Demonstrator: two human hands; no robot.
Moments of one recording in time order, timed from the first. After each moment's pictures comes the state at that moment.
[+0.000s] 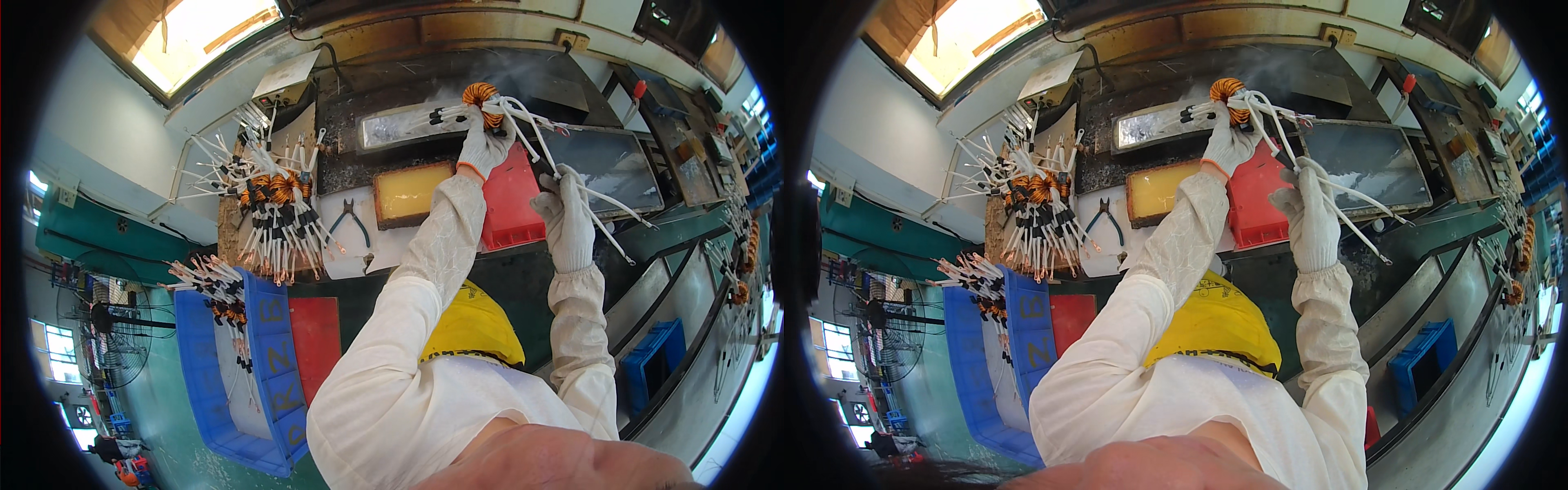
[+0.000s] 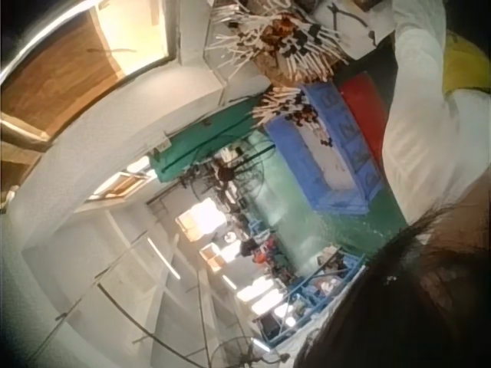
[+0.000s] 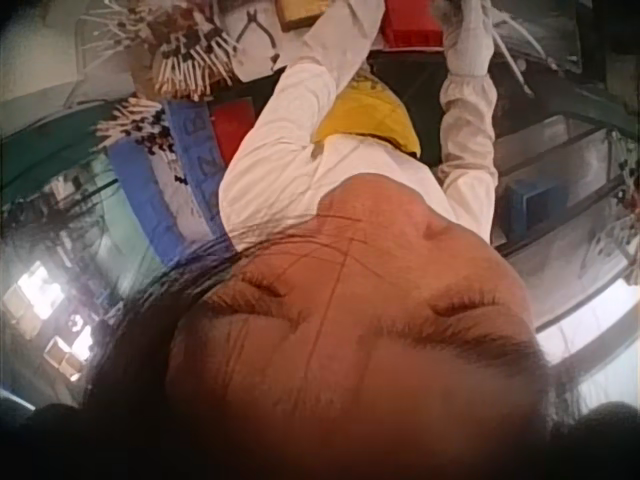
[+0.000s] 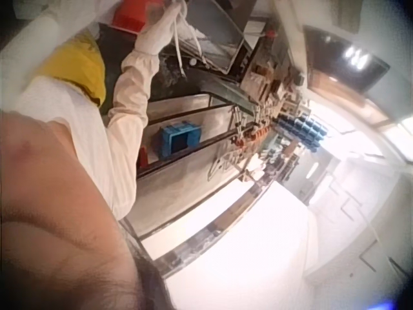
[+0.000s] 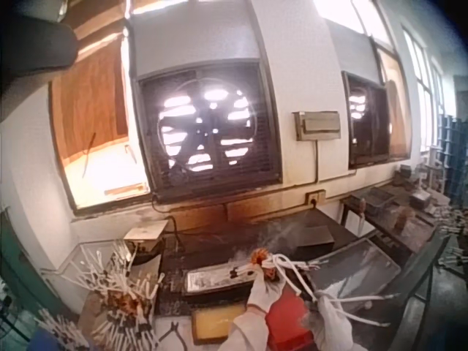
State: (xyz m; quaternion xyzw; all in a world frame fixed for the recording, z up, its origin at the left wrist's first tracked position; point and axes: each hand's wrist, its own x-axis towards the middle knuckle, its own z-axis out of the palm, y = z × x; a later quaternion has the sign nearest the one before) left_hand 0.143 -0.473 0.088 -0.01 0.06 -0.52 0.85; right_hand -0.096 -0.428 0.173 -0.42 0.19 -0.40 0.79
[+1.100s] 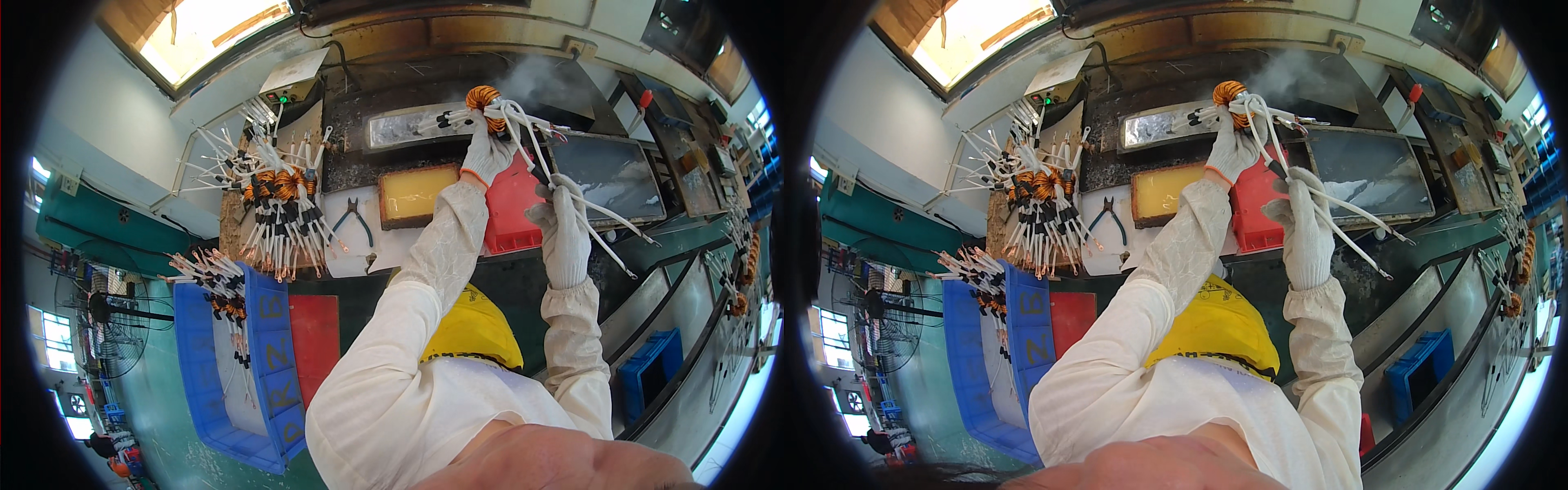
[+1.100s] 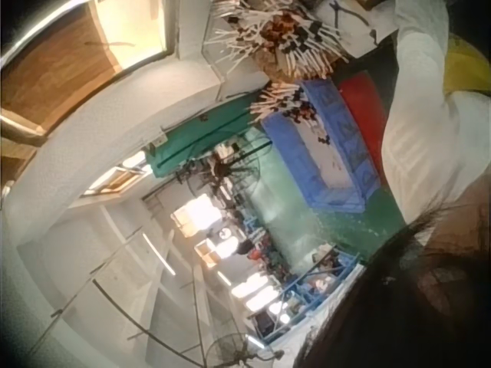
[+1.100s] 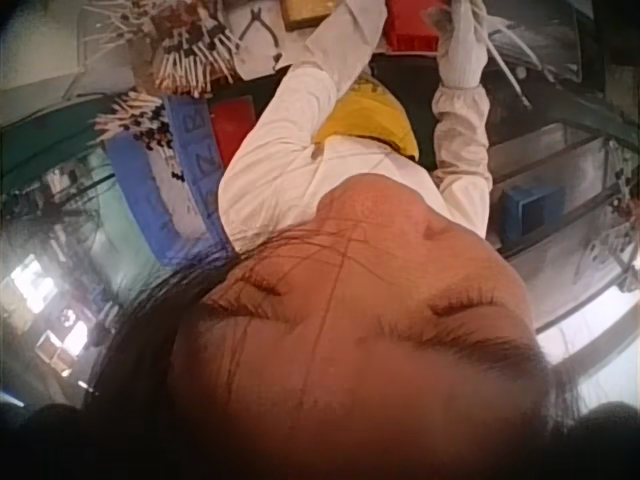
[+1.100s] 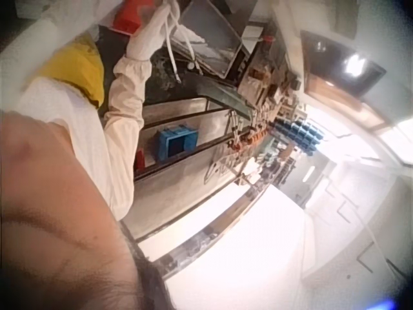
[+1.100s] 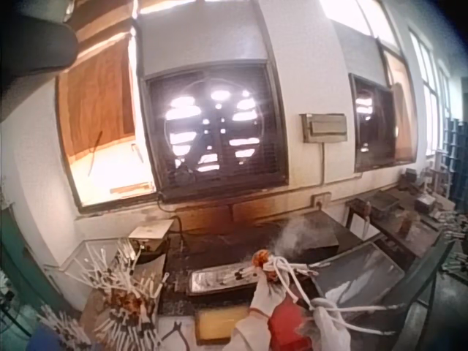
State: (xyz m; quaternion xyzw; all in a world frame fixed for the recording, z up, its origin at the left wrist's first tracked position) left_hand 0.148 -0.473 0.082 -0.05 0.03 -0.53 0.85; right_hand -0.092 -0.405 0.179 -0.48 0.18 -0.40 0.76
